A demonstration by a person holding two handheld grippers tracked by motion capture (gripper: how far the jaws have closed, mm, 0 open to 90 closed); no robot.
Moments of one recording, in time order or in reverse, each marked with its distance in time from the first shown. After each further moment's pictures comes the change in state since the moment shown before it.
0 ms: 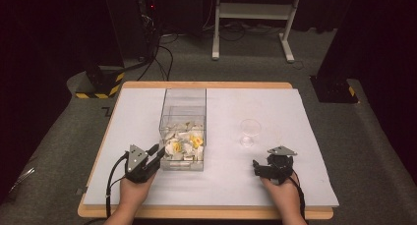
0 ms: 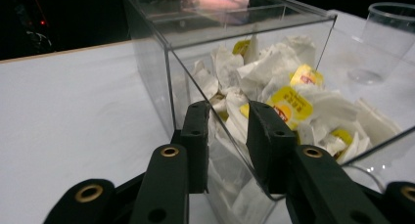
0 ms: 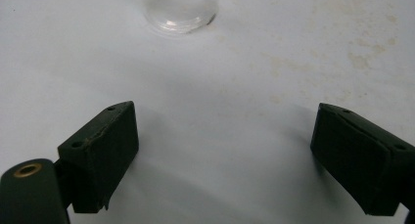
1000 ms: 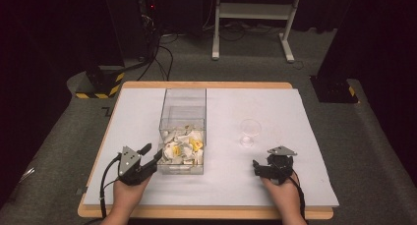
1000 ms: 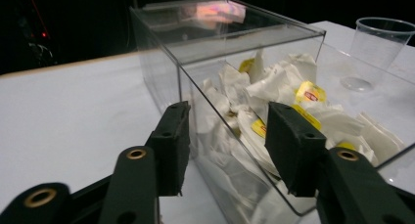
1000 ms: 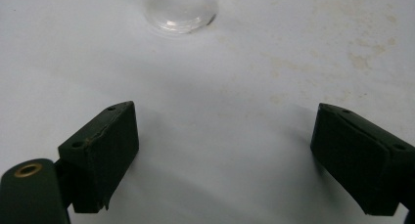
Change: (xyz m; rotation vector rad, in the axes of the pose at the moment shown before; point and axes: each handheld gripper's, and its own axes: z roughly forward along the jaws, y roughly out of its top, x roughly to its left) left arm 0.016 0.009 -0.019 -0.042 -0.006 0.025; right arm 0.000 0.000 0.000 -0.001 0.001 -0.002
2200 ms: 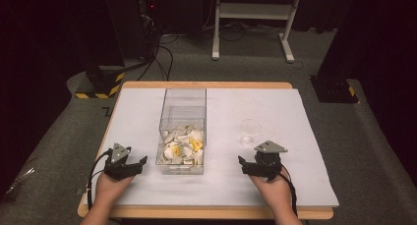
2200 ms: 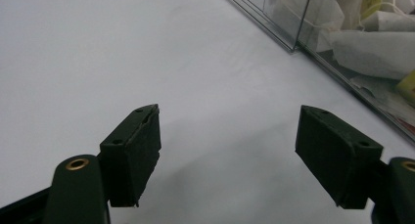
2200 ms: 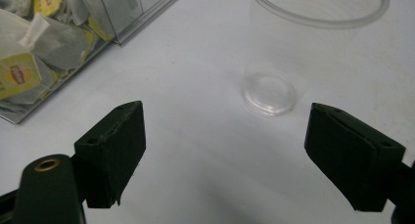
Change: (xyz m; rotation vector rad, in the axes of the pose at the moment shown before) left arm 0.068 -0.052 0.025 0.296 0.019 0.052; right arm 0.045 0.038 -0.030 -0.111 0.130 -0.110
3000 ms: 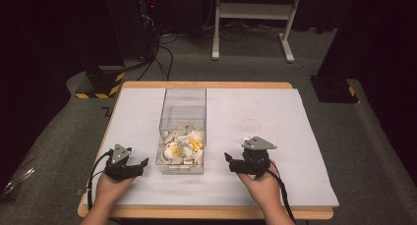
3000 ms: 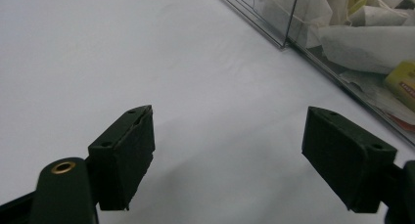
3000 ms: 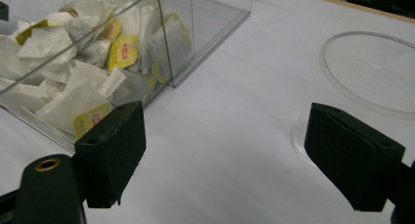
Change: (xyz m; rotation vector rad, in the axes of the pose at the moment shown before) left arm -0.002 -0.002 0.000 -0.003 -0.017 -0.002; right arm 0.032 0.030 -0.003 -0.062 0.078 -0.027
